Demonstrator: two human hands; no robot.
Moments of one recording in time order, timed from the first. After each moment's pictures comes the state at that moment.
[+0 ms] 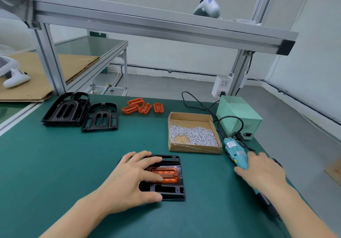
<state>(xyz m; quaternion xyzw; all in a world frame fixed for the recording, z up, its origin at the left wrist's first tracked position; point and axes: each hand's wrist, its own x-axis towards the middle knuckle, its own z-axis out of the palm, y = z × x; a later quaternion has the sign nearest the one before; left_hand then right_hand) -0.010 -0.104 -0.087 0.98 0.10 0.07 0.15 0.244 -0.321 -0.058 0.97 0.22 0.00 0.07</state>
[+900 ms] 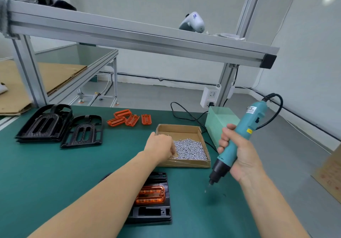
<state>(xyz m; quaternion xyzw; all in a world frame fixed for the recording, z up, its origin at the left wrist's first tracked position) 0.169 -0.080 -0.066 0.97 0.20 0.06 0.10 0.241 -0.273 -0.008 0.47 0.13 -0.25 -0.84</state>
